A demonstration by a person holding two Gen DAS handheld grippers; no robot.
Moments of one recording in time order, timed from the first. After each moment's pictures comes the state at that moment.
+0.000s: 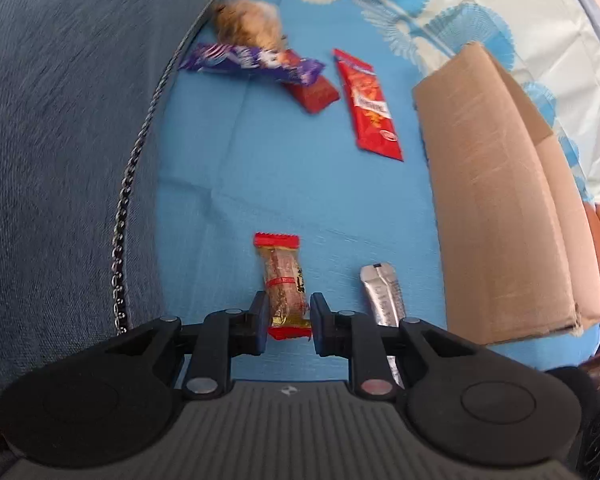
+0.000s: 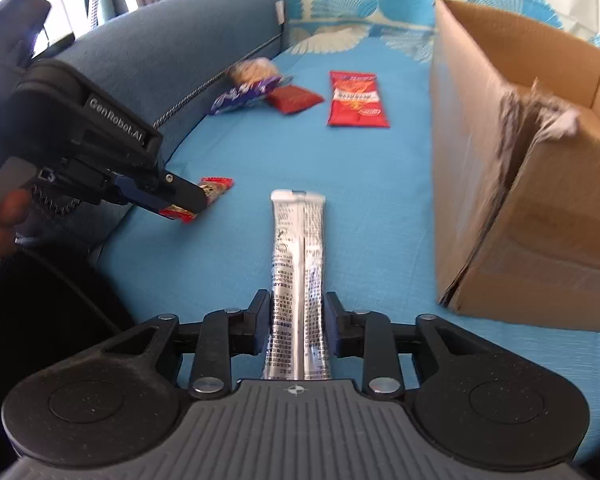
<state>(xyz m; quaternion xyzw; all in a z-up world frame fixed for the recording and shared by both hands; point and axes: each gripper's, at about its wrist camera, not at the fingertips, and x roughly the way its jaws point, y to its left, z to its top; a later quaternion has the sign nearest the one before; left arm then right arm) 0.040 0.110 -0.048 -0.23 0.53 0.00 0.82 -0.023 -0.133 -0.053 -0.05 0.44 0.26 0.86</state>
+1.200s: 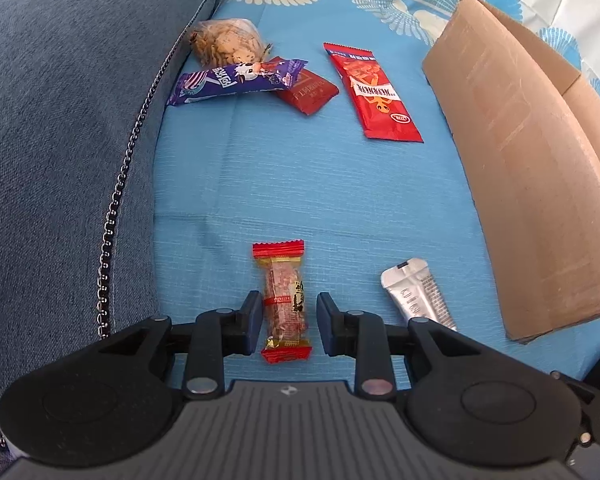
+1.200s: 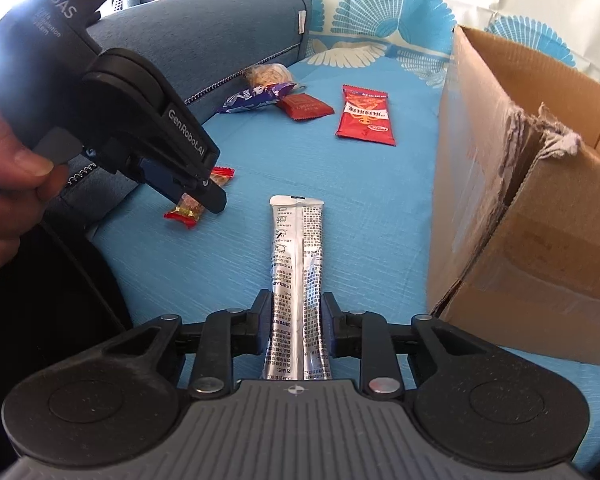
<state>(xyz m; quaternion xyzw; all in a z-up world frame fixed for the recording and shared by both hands) 0.051 0.065 -0.050 -0.08 0.52 0.04 0.85 -0.035 -0.134 -0.051 -0.10 0.41 0.27 0.87</state>
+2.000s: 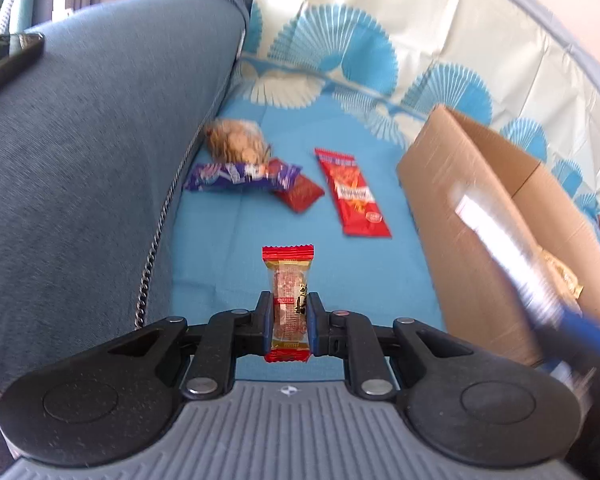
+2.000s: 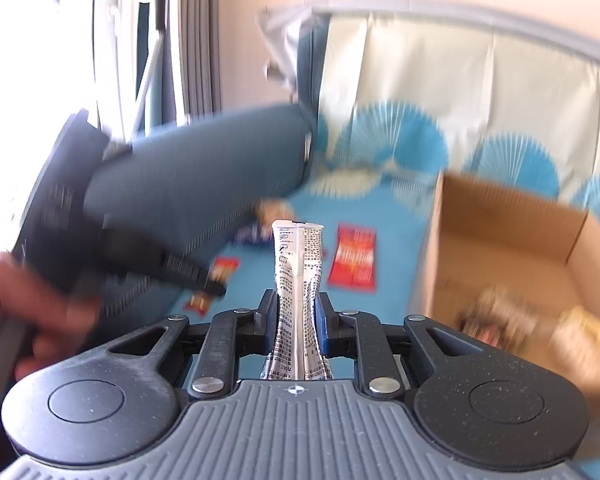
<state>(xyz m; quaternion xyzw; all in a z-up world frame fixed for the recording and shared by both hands) 0.010 0.083 -0.010 -0.14 0.38 0.03 0.92 -0.037 -0.149 0.051 -0.08 0.25 0.30 0.92</state>
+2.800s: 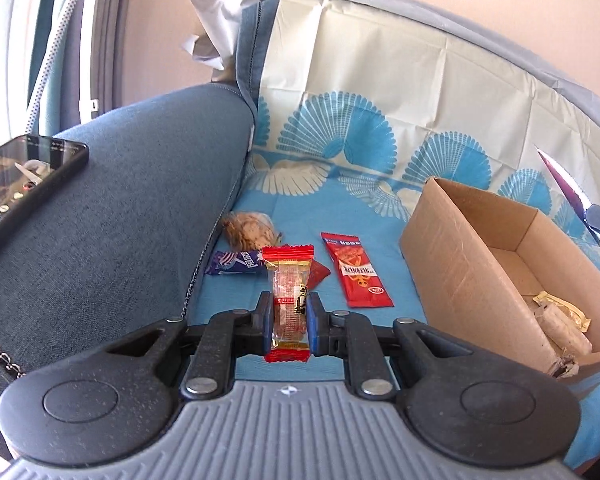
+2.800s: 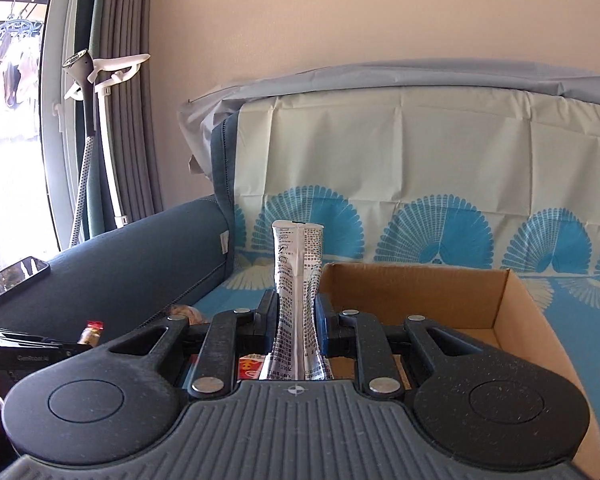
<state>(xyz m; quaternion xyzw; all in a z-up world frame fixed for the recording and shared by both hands) -0.019 0.061 0.022 -0.09 0.26 0.08 0.96 0.046 -0.262 0.092 -0.01 0.17 0.25 0.95</state>
